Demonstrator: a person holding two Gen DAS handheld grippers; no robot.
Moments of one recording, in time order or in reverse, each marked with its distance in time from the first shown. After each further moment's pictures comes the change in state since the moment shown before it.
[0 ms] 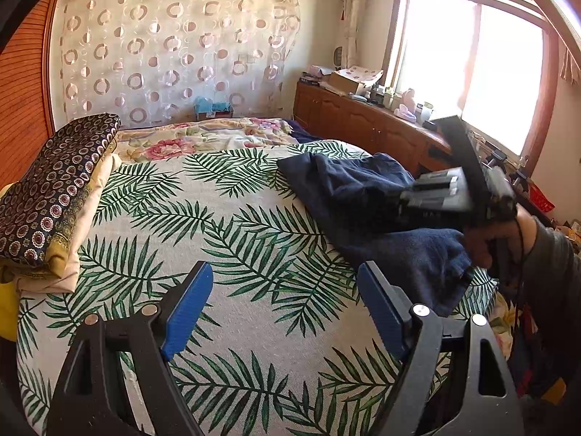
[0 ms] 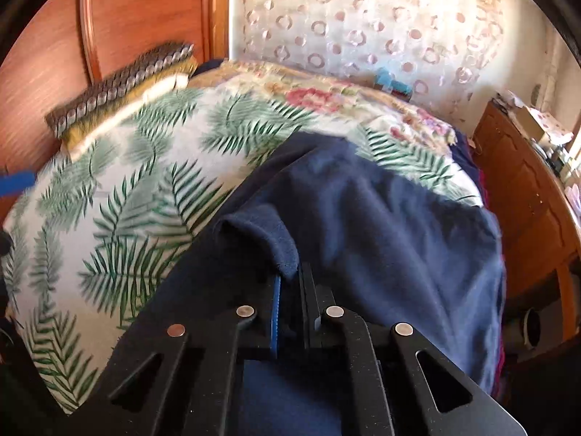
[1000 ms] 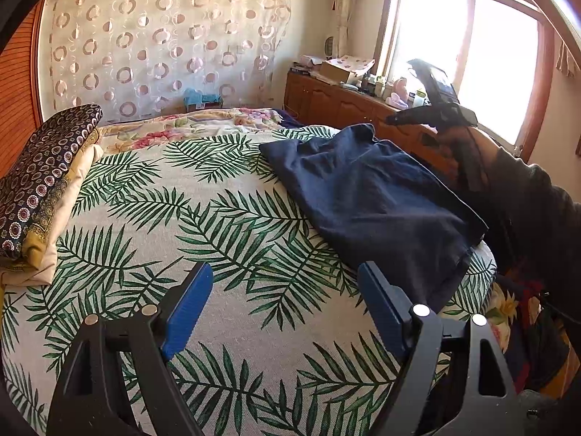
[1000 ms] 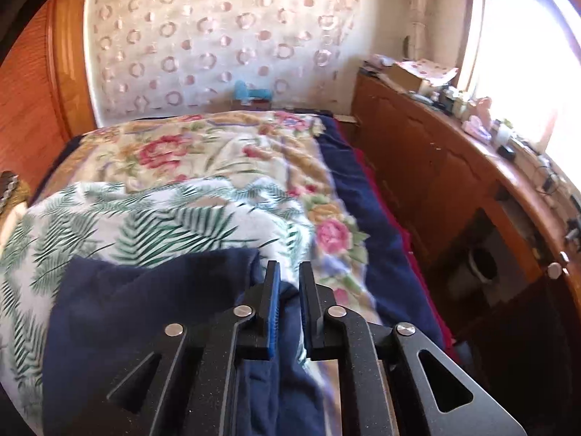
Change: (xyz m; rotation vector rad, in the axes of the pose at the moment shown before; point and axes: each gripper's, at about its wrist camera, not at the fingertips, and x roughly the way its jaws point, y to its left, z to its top) left arm 0.017 -0.017 -0.009 0.017 0.040 -0.024; right arm 0.025 -0.119 0.061 0.354 -0.054 -0.341
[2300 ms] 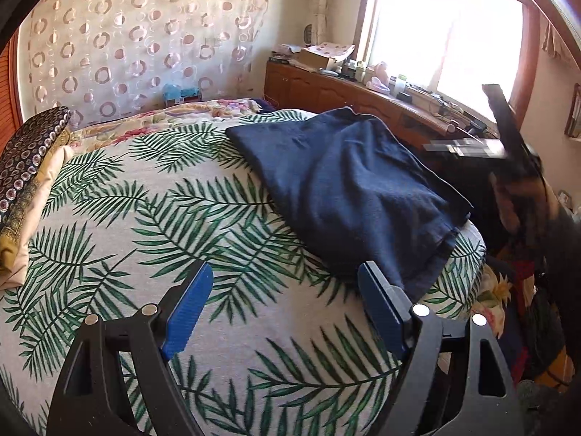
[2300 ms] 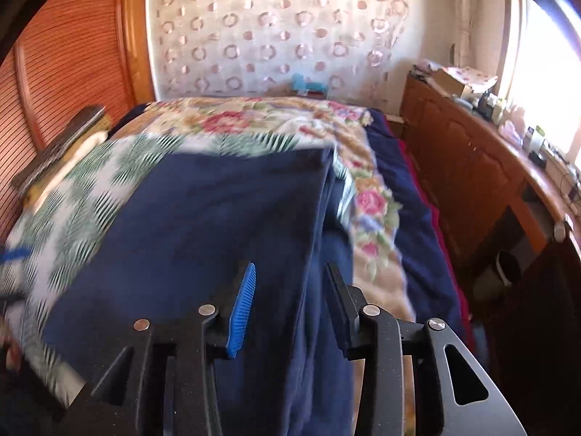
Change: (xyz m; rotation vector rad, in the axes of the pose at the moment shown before) left arm 0.016 -0.035 -0.008 0.056 0.043 -0.051; right arm -0.105 -0.026 -0.126 -0.109 0.000 0.179
